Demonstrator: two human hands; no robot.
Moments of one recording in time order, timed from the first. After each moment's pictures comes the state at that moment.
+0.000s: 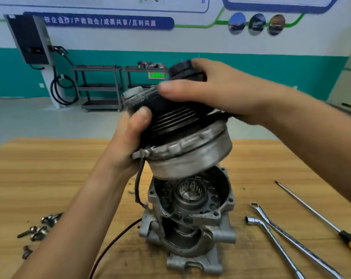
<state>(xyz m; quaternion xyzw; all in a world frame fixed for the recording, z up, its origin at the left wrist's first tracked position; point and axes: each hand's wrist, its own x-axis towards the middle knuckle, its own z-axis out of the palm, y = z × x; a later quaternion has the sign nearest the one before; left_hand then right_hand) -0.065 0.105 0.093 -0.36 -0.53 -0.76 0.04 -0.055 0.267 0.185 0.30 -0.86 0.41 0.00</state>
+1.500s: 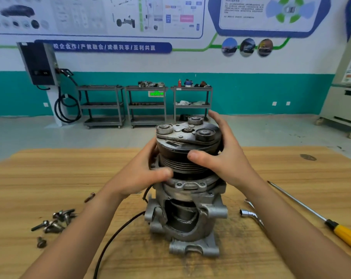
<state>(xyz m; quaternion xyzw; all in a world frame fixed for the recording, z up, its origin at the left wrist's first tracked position) -0.045 0.087 0.050 -0.32 -0.76 -0.57 0.03 -0.033 0.285 0.067 0.23 -0.76 0.58 0.19</state>
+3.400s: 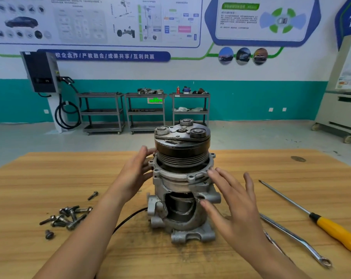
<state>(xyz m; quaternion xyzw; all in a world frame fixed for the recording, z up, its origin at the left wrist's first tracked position) -0.060 0.086 0.020 -0.10 -0.64 -0.76 0.00 0.038 0.301 -0.008 0.26 -0.82 0.24 0.46</state>
